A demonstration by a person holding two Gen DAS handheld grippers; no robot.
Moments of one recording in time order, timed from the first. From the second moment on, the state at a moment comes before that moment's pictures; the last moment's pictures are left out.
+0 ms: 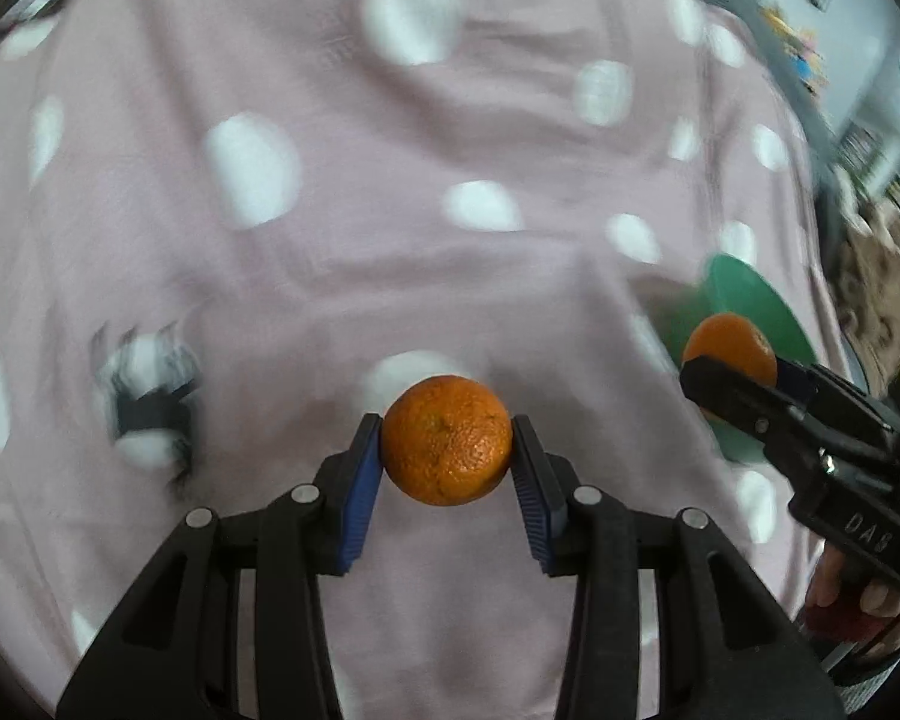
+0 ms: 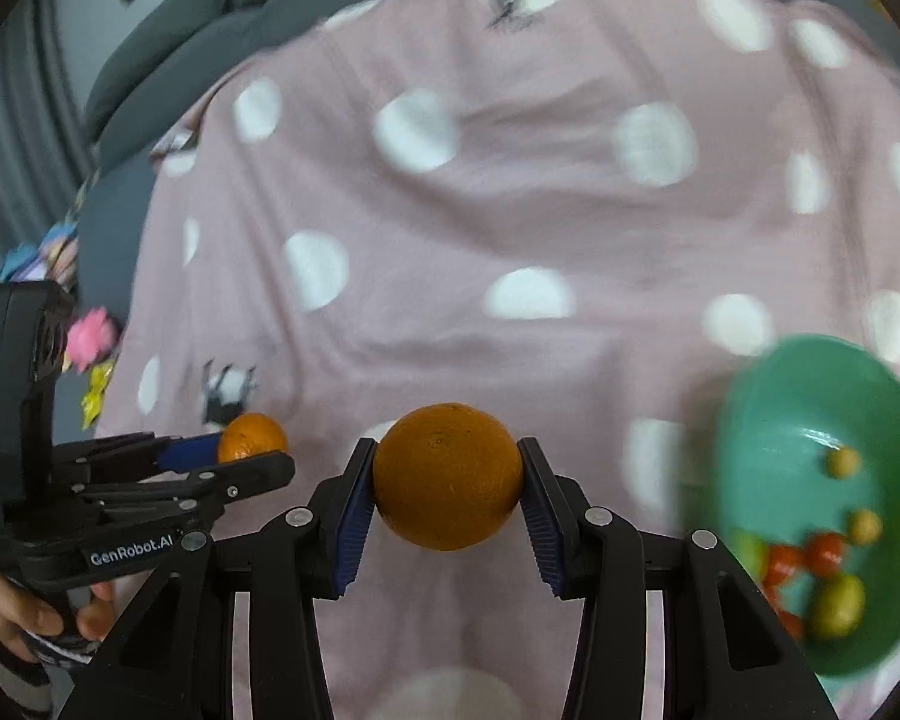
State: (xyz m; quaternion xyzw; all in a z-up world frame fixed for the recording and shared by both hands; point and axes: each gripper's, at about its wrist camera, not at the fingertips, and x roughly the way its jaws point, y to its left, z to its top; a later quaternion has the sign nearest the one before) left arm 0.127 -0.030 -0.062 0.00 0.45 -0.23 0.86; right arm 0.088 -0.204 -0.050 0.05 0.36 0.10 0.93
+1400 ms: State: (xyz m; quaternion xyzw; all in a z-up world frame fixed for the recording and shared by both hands) left arm 0.094 -0.247 0.067 0.21 0.42 -0.26 0.84; right arm 0.016 -0.373 0.069 0.01 0.43 -0.05 0.90
